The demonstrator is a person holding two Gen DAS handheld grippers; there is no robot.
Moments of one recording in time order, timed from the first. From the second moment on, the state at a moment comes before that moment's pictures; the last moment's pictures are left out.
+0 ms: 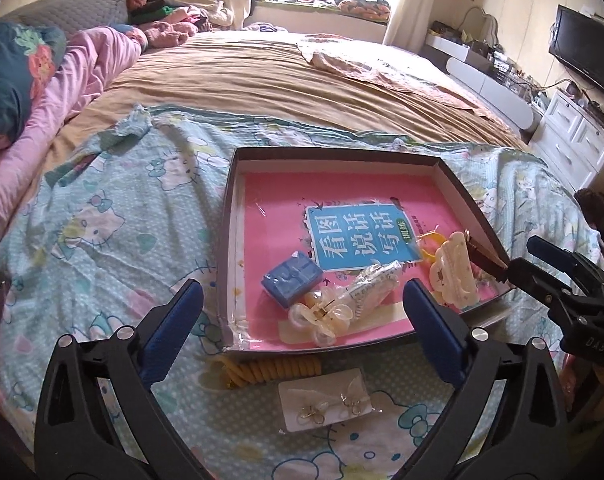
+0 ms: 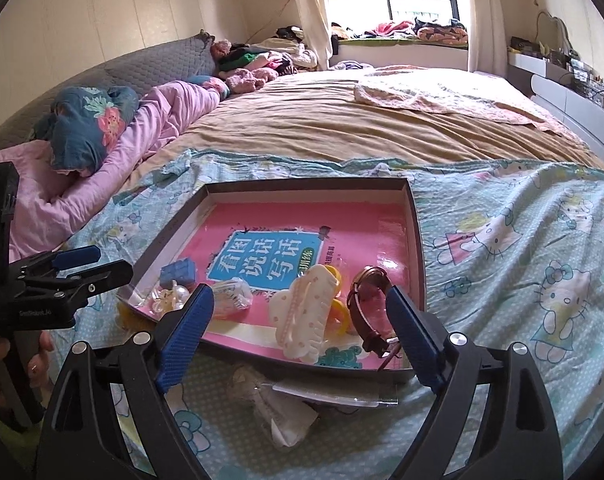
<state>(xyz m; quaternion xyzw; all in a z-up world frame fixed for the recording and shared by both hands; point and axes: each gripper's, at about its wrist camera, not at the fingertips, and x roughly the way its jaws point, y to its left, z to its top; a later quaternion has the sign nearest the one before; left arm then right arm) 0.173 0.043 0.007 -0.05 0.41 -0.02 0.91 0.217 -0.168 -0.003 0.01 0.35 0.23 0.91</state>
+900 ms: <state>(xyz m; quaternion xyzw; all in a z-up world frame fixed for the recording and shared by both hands) 0.129 0.053 0.051 -0.06 0.36 -0.02 0.93 0.172 -0.187 0.038 0.01 0.30 0.23 0.92</state>
